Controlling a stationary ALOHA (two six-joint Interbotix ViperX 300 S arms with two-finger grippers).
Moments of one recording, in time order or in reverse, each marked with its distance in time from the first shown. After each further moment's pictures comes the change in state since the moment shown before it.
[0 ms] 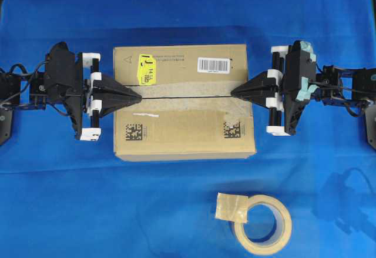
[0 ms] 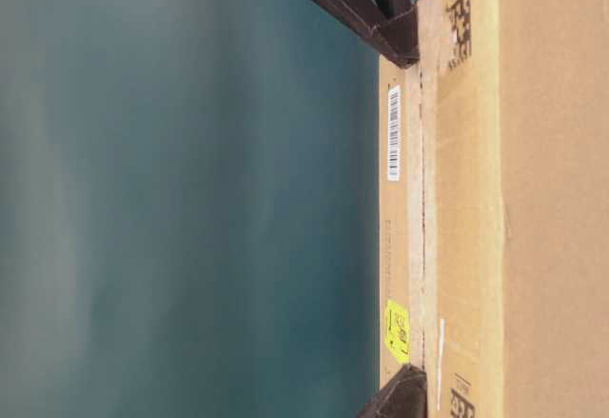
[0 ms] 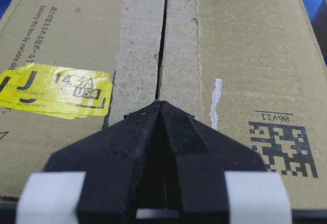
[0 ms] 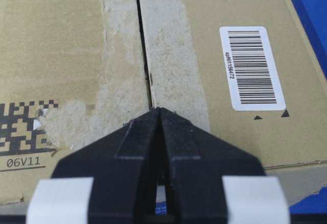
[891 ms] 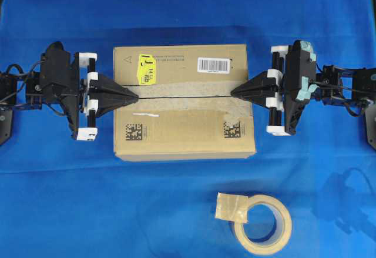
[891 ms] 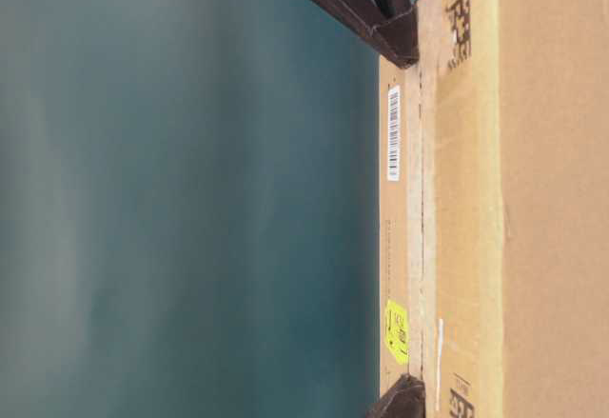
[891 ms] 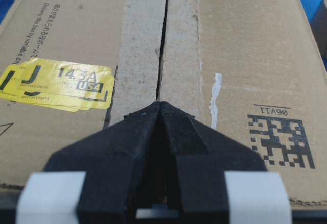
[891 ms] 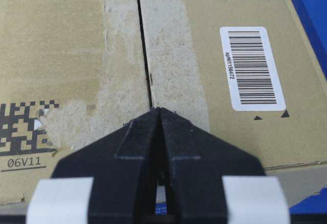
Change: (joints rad) left arm 0.000 -0.017 0.021 0.000 -0.020 0.000; right arm -0.002 0.000 -0.002 0.000 0.000 0.000
